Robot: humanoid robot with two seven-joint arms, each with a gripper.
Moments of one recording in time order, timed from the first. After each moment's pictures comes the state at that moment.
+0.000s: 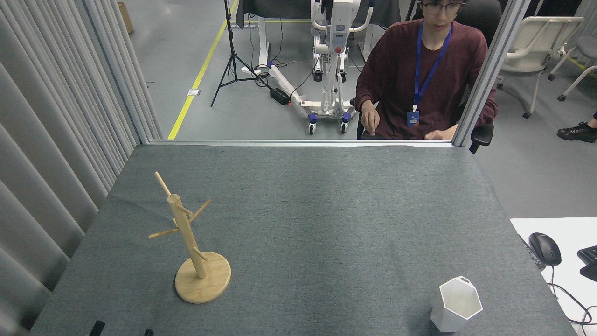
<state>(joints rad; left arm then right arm) 0.37 0.05 0.33 -1.61 -1.55 -0.48 0.48 0.40 0.07 -0.28 -1.57 1.57 -0.26 -0.40</state>
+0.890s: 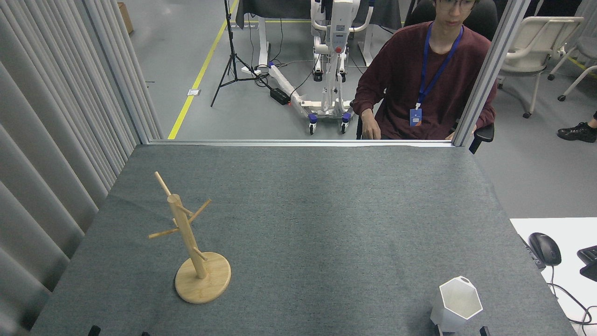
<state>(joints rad) 0.37 0.05 0.33 -1.57 -1.53 -0.45 0.49 0.27 0.05 -0.28 -1.40 1.57 -0.26 -0.40</state>
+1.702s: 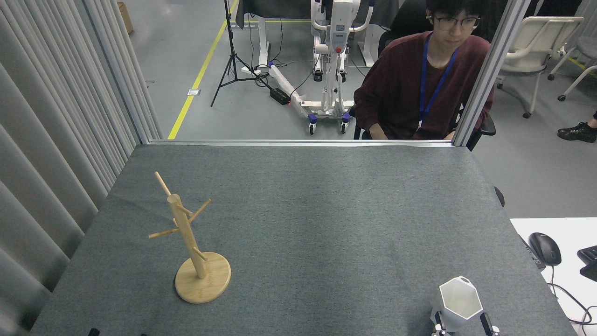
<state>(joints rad) 0.37 0.05 0.33 -1.55 -1.52 -0.45 0.49 0.20 0.02 -0.28 -1.36 1.57 -0.26 -0.40</state>
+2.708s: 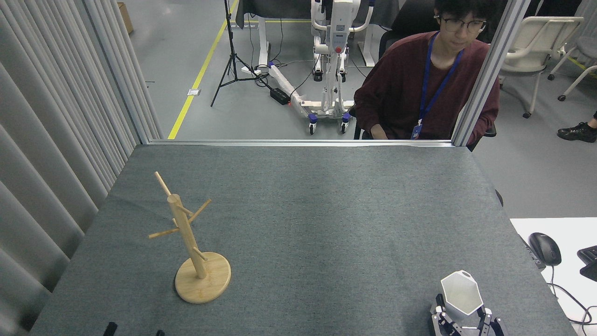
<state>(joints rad) 0.36 0.04 0.27 -1.57 -1.54 -0.45 0.49 0.13 0.02 -0.28 -1.32 1.57 -0.25 -0.40</state>
